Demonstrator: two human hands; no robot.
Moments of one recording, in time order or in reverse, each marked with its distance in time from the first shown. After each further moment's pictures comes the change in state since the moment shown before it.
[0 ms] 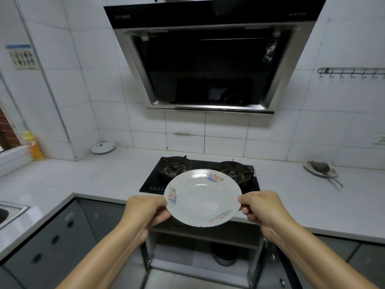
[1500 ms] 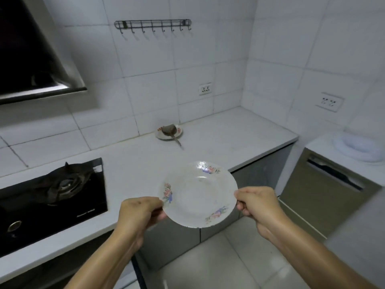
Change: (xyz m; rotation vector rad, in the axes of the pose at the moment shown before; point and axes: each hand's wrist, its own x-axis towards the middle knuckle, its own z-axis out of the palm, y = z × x) left_hand -0.083 -0.208 0.509 0.307 -0.576 -0.069; right_hand 0.075 0.125 -0.505 0.208 0.600 0.052
